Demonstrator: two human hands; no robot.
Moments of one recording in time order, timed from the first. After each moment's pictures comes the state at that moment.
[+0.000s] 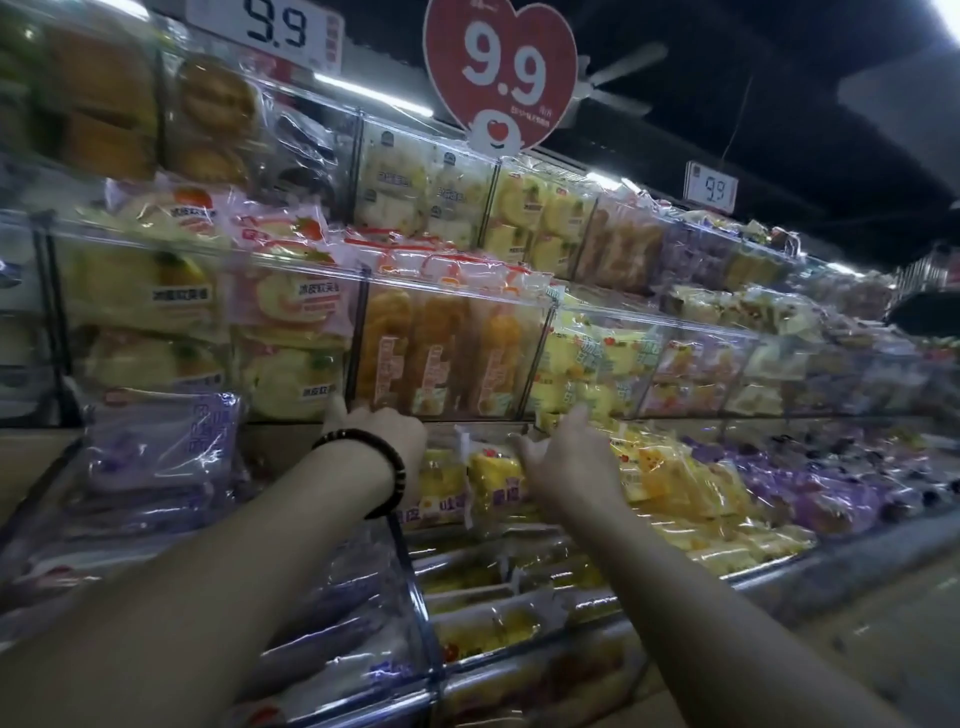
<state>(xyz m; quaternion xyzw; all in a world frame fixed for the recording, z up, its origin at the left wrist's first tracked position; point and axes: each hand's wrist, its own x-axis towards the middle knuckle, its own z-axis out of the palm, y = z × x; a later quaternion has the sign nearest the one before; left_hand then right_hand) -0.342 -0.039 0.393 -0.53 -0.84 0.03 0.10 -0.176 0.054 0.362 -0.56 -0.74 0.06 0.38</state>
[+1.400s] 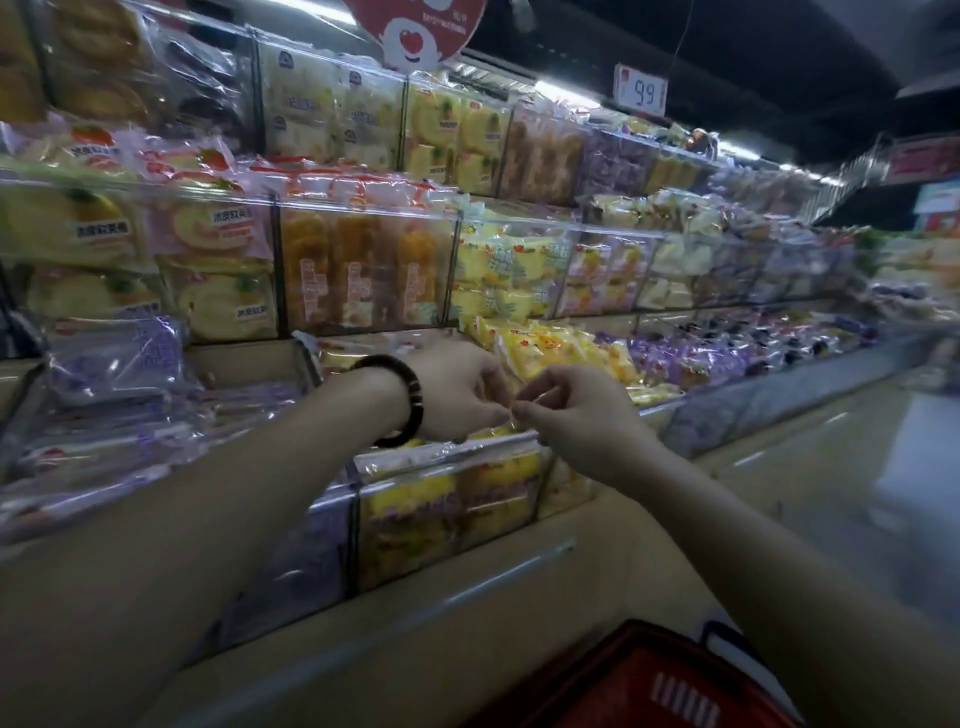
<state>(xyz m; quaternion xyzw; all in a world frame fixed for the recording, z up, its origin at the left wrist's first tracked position) -0.194 -0.112 0.398 -0.74 -0.65 -0.13 -0.03 -0.021 -0.056 0.344 -0.42 -0.79 0.22 0.38</state>
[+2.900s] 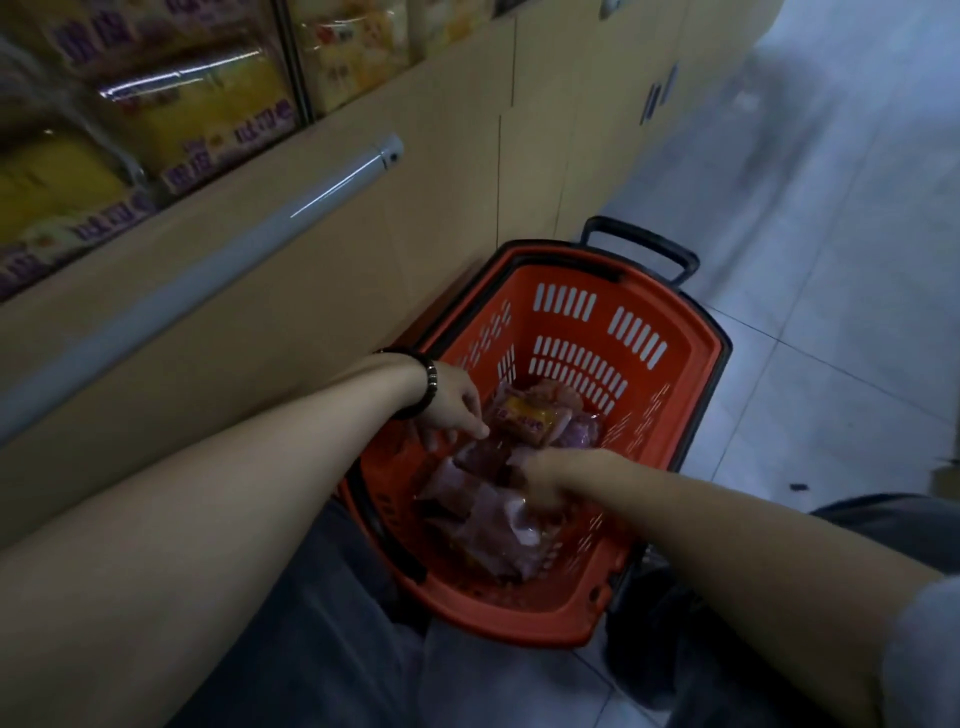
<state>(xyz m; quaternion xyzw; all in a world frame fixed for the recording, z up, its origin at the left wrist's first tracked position) -0.065 -0.034 -0.008 -0.68 -0.53 0.28 -0.42 0.102 -0.098 -0.123 -0.51 -0.70 0.37 -0.34</state>
